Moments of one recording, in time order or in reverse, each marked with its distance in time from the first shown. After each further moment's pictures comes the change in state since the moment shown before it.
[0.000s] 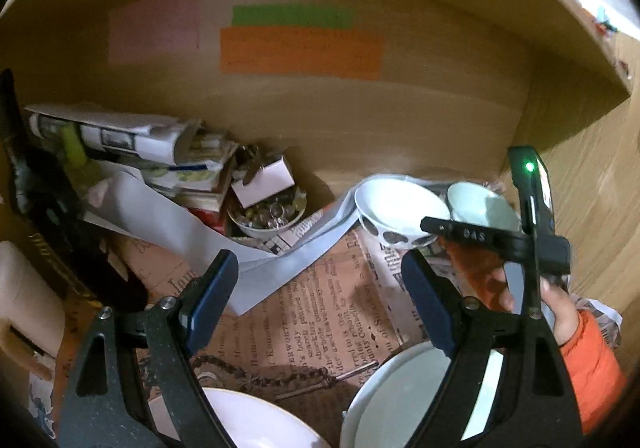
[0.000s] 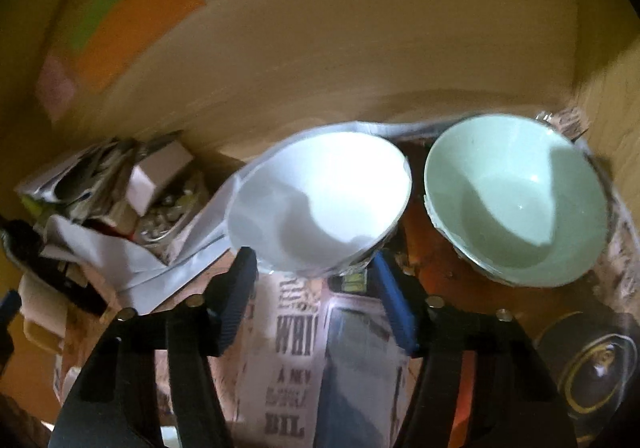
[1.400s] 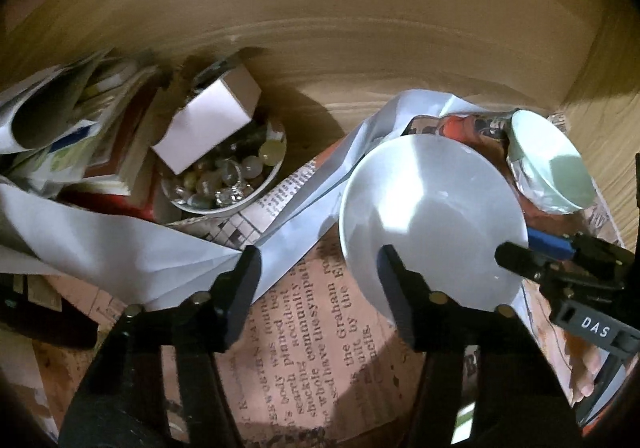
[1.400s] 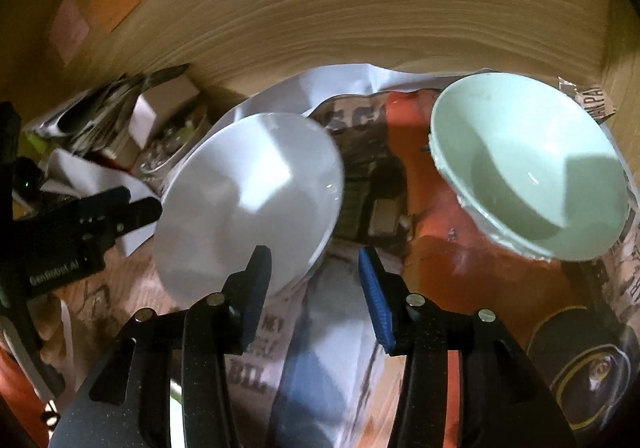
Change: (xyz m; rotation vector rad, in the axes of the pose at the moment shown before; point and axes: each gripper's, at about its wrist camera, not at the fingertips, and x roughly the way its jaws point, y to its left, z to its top) left arm 0.154 -0.018 0.011 0.052 0.366 0.072; right arm -0.006 -0.018 -0.021 -0.113 0.140 0.044
